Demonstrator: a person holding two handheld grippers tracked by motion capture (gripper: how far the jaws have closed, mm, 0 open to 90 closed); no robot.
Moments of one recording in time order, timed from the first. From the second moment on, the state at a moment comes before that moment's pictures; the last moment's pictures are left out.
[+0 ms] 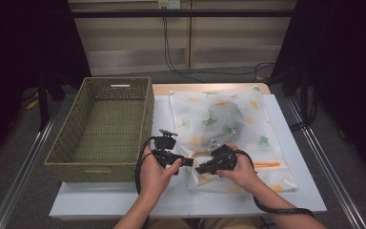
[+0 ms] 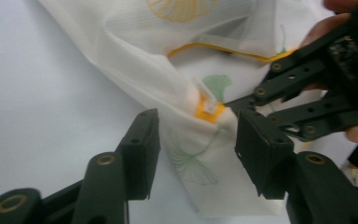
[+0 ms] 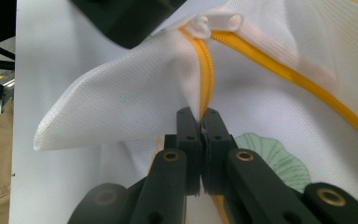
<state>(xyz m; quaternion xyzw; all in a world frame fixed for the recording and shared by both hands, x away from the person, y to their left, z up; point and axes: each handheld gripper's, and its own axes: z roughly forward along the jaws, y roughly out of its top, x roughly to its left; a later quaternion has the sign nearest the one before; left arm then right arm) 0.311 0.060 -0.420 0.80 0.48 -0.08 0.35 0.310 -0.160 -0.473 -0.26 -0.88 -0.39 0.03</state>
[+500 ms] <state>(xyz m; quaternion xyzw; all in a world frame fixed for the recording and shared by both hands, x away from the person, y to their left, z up) 0.311 0.052 -0.436 0.81 0.46 -0.11 0.33 0.310 -0.160 -0.473 -0.26 -0.88 -0.40 0.03</state>
